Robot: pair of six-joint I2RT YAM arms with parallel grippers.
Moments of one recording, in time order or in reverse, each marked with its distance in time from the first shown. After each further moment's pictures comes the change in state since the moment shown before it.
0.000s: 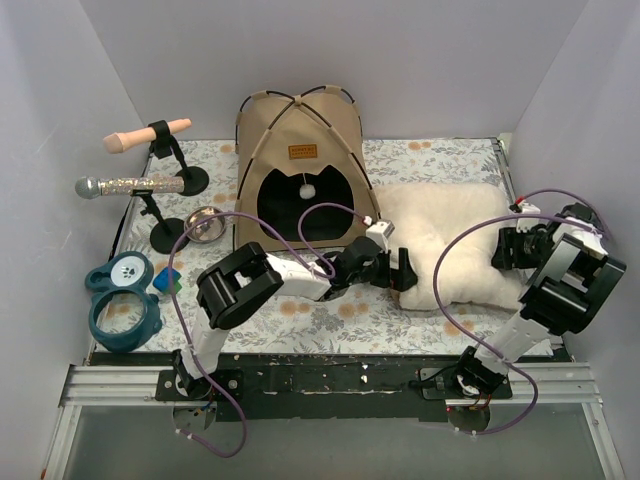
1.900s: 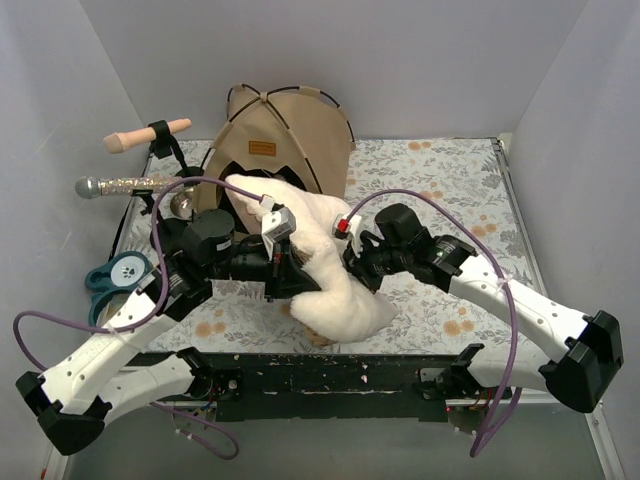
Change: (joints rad) left arm 0.244 -1.129 -0.103 -0.853 0.671 0.476; right arm 1.412 -0.544 -0.136 0.247 0.029 0.658
